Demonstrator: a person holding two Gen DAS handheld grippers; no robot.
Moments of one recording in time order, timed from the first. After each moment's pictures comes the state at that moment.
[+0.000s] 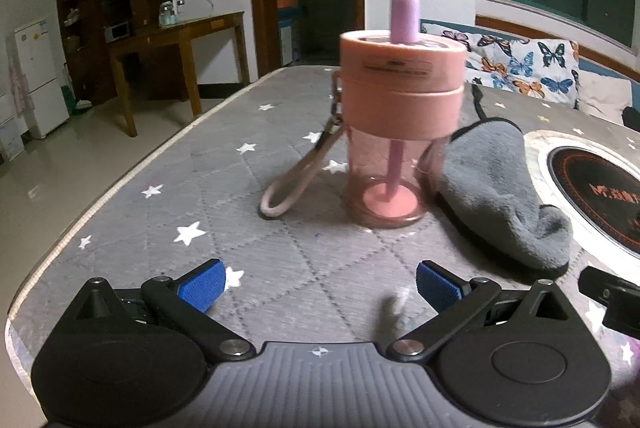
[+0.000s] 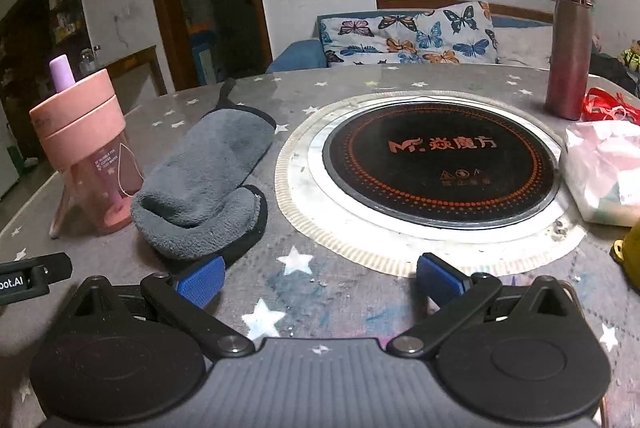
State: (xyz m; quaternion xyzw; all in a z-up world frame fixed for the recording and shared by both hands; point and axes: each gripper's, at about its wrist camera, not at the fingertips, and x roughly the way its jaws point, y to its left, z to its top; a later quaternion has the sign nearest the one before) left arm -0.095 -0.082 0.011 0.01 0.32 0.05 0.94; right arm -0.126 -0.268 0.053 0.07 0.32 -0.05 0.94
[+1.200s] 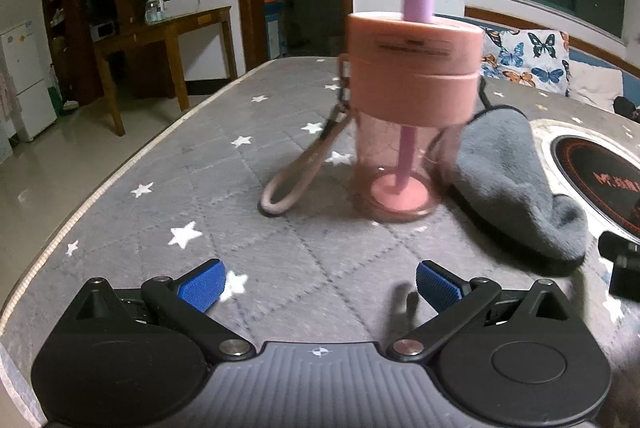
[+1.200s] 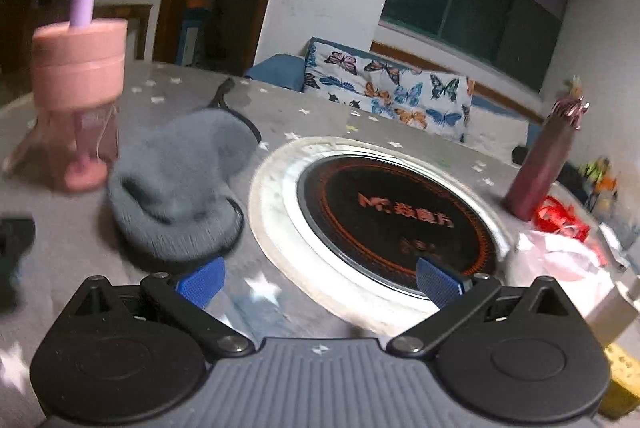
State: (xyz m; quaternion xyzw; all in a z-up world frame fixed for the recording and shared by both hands) left arm -0.078 -0.060 0.005 0.01 0.33 0.05 0.94; right arm -0.108 -0.228 0.070 -0.08 0.31 -0.11 0.94
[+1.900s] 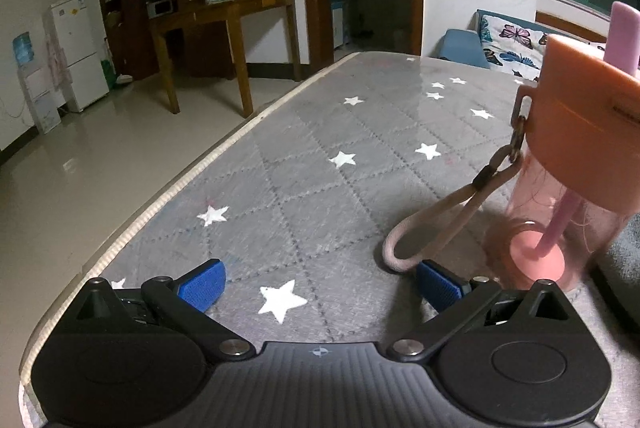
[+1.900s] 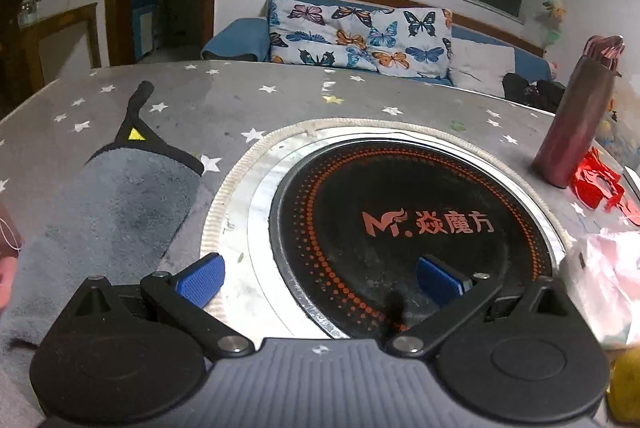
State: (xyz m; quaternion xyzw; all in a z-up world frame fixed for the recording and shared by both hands) left arm -0.025 -0.005 0.003 -0.01 0.34 0.13 0.93; right arm -0.005 -0.263 0.049 -0.01 0.36 -0.15 0.92
